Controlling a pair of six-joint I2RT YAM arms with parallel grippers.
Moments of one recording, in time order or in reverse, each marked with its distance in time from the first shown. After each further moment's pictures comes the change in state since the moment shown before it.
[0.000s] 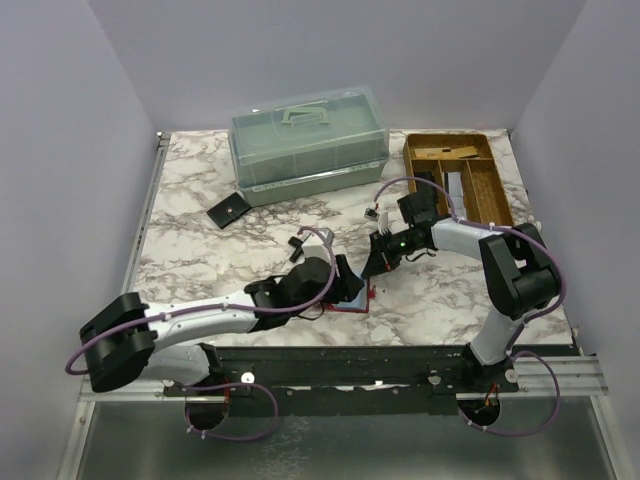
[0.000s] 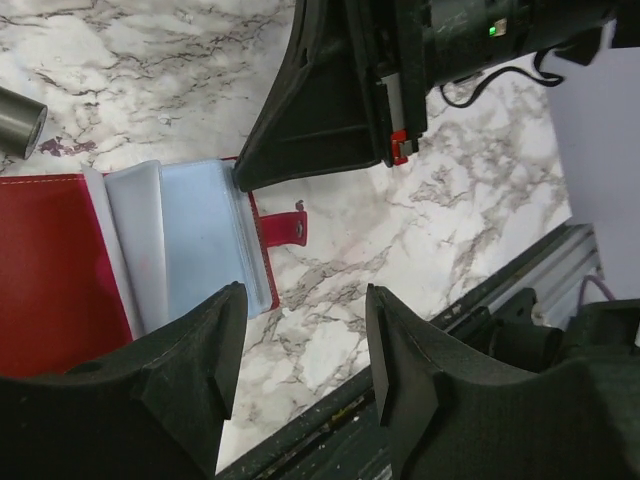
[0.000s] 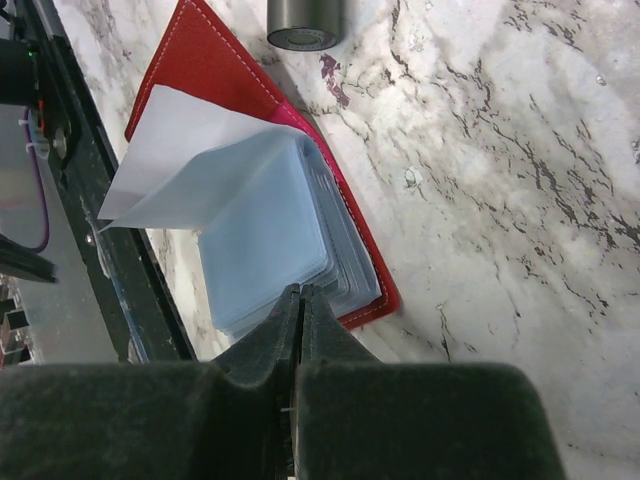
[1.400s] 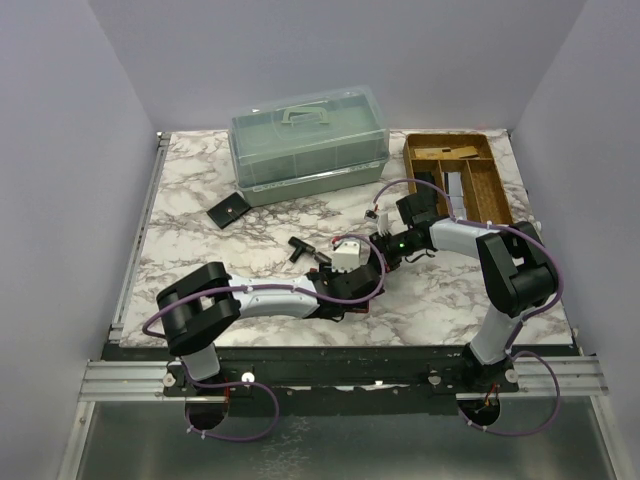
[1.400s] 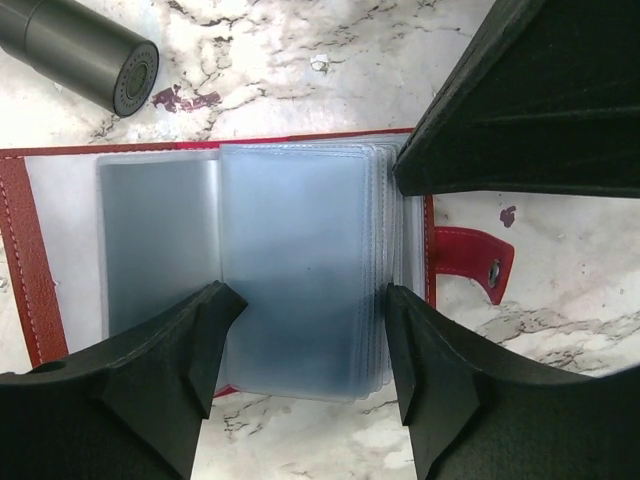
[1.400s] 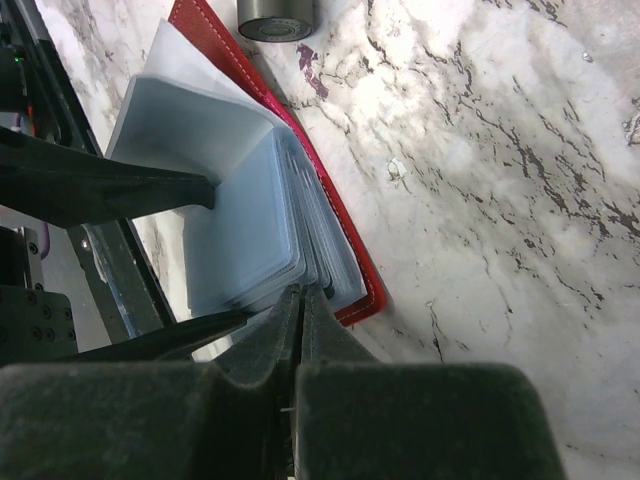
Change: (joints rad) left arm -0.076 0.510 0.361 -0.408 -0.250 -0.010; right arm 0.000 0.019 0.000 0.000 0.027 0.026
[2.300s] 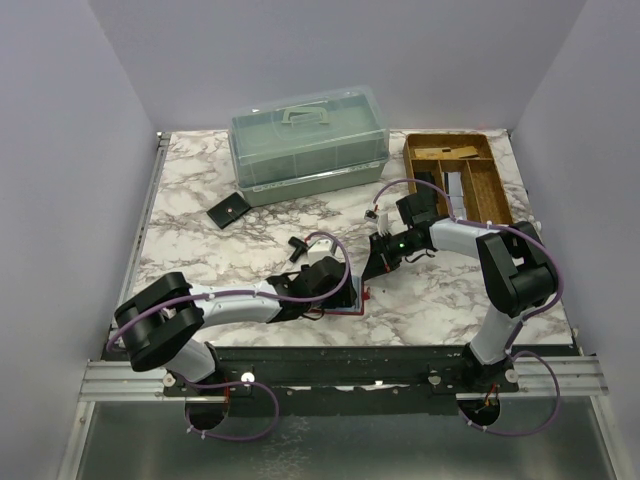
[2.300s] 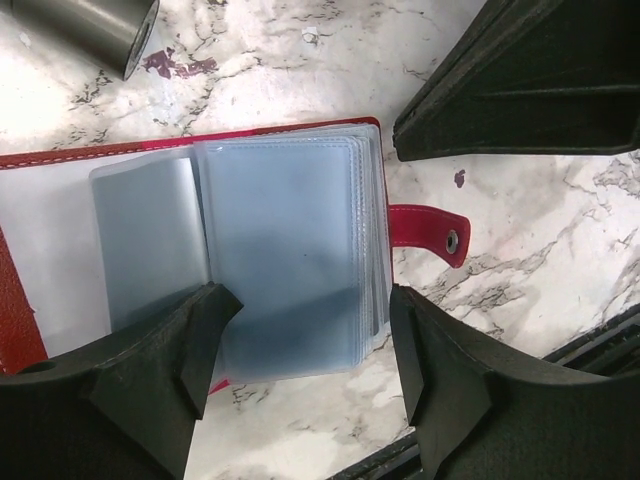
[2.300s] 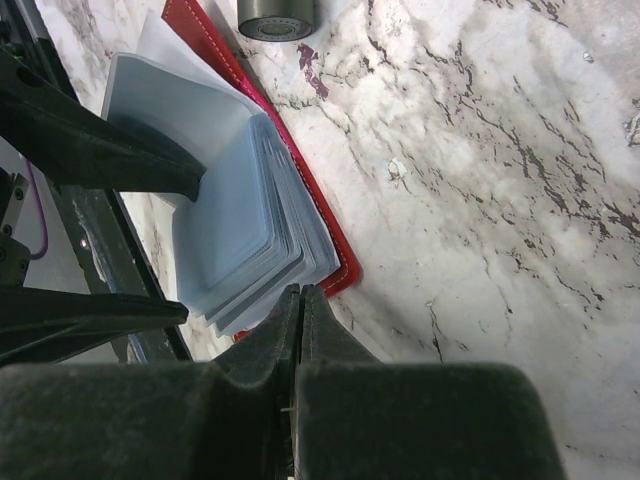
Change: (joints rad) left arm 0.124 -0.225 -0.294 0.307 0.284 -0.015; right arm 0.000 0.000 0.000 0.000 0.000 -0.003
